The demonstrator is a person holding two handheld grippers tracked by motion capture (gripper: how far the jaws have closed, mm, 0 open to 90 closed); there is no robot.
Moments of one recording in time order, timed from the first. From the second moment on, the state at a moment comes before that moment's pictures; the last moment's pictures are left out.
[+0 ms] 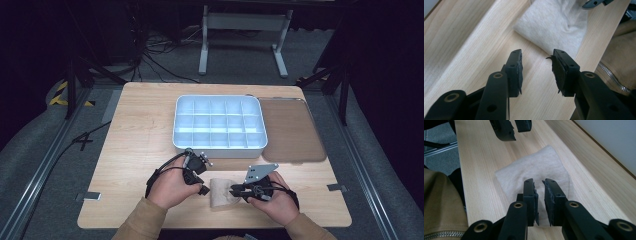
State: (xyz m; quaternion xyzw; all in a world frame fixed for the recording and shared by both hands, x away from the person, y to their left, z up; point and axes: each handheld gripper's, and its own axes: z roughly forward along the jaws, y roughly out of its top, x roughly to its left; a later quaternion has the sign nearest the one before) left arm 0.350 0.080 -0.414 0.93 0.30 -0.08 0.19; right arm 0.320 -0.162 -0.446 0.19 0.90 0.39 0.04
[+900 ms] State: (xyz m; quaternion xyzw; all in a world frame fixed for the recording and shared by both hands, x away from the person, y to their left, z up) left arm 0.349 0.080 -0.437 0.94 0.27 -0.07 0.18; right arm 0.324 -0.150 -0.464 0.19 0.91 0.37 0.04
